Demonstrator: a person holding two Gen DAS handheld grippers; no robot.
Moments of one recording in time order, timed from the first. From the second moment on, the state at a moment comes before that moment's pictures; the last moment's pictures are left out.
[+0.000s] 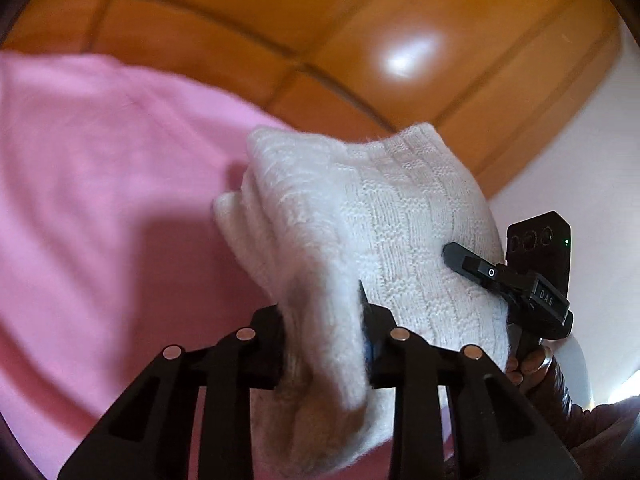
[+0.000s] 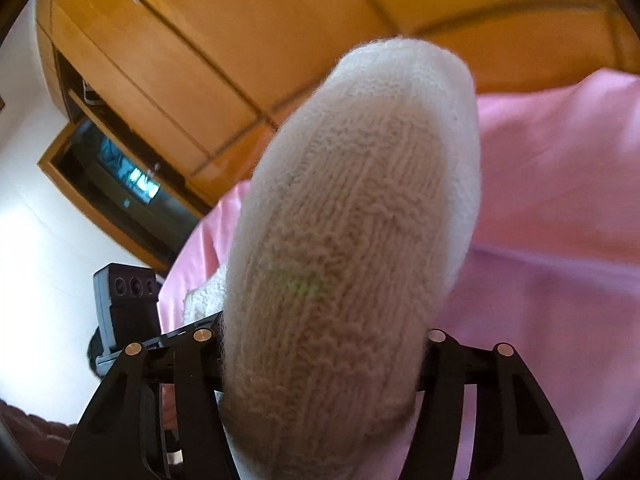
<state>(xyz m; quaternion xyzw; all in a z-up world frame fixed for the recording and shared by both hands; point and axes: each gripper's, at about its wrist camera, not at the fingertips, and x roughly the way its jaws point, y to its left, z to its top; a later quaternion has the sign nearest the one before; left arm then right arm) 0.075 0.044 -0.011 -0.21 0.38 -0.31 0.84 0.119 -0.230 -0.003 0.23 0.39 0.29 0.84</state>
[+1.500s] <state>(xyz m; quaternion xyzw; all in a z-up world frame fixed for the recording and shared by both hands) 0.131 -0.263 -0.011 0.04 0.39 -0.27 0.88 0.025 -0.421 -0.046 0.11 0.36 -0.18 0.91</state>
